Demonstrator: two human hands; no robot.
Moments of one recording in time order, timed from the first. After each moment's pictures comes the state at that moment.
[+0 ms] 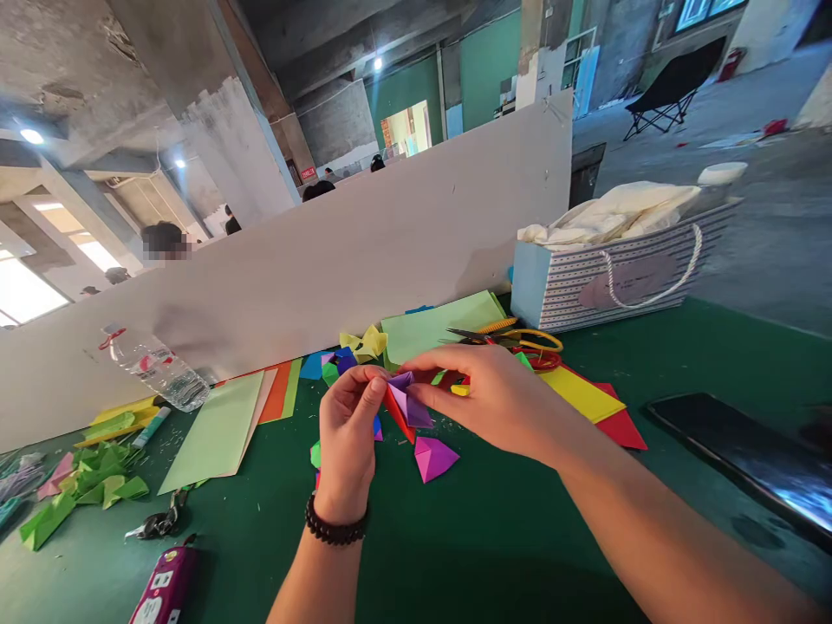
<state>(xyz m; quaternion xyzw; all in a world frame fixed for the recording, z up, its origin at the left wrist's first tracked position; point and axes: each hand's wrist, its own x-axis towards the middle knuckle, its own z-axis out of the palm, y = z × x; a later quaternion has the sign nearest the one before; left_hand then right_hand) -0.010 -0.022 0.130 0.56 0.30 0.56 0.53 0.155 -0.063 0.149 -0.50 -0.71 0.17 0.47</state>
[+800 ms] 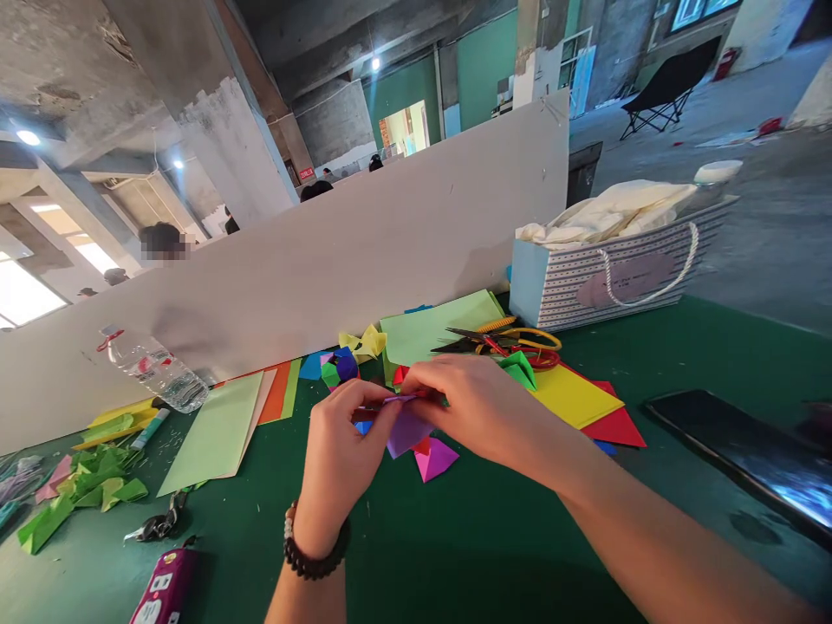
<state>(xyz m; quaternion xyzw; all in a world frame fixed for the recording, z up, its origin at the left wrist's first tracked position) -0.027 -0.037 0.148 0.79 0.41 0.39 0.26 0.146 -0.059 0.144 -0.51 -0.76 0.06 0.39</state>
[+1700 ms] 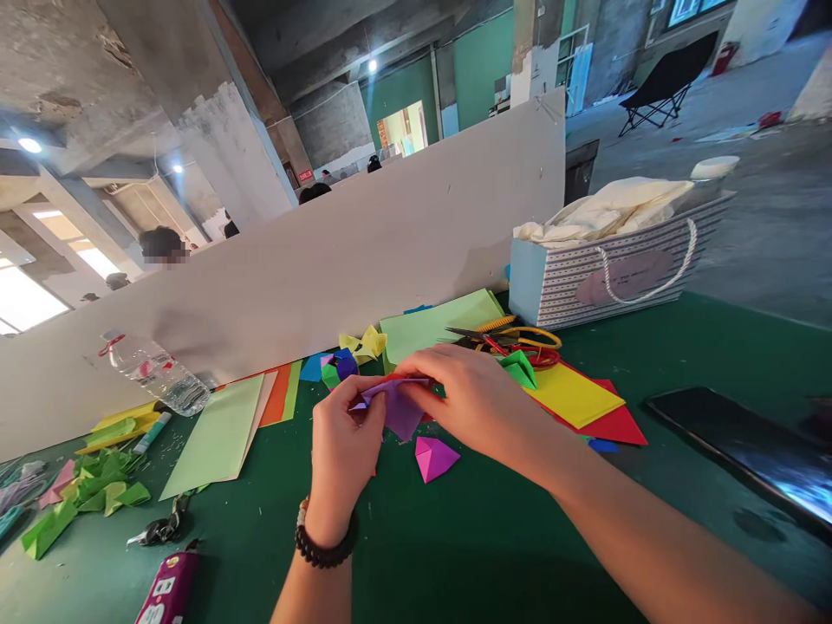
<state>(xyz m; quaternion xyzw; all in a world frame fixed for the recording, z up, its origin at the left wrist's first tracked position) -0.023 -0.025 0.135 0.72 0.44 0.43 0.32 0.143 -0.053 0.139 -0.52 -0.74 0.02 0.43</state>
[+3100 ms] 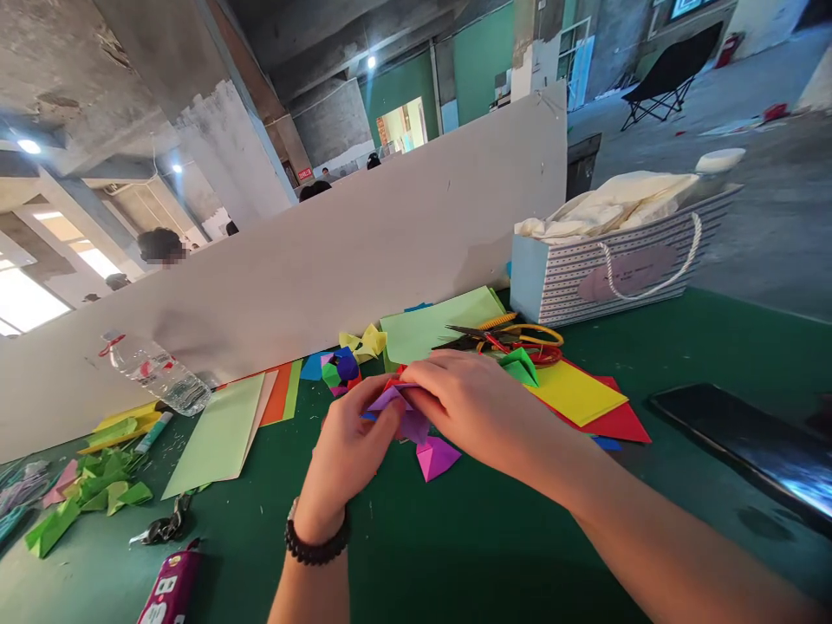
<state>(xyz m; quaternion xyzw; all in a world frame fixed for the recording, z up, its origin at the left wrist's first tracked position) -0.027 -0.027 0.147 0.76 0.40 0.31 0.41 0.143 -0.060 0.140 -0.53 -0.77 -0.05 0.36</state>
